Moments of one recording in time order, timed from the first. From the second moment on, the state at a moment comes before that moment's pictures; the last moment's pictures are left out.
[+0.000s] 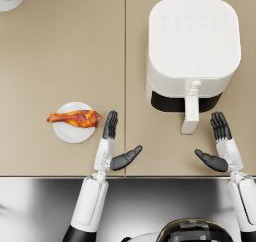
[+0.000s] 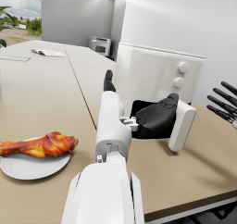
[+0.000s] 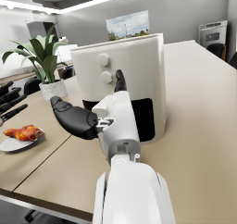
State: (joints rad) left arm 0.18 1.21 0.20 -1.80 1.00 0.04 0.04; right arm 0.19 -1.22 0.22 1.79 1.00 0.04 -0.04
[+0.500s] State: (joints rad) left arm 0.22 1.25 0.00 -1.78 1.45 0.00 0.00; right arm 0.23 -1.29 0.26 1.69 1.35 0.00 0.00
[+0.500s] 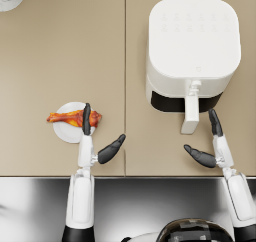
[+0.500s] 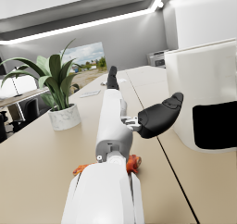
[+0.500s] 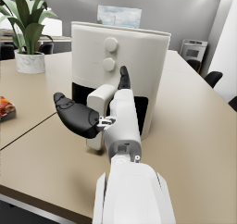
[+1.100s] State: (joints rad) left arm 0.33 1.27 -0.14 -1.62 2.26 -0.10 -0.04; right arm 0.22 -1.33 0.27 1.58 1.38 0.00 0.00
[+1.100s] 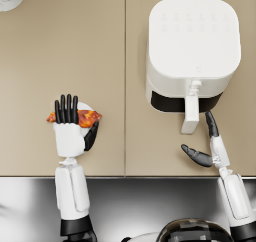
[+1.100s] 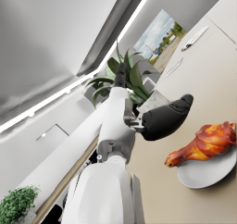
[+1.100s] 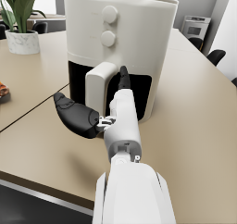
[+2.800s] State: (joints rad) left arm 0.49 1.28 -0.01 -1.45 3.01 -0.13 0.00; right arm 0.34 -1.47 0.30 1.27 1.38 -0.01 0.00
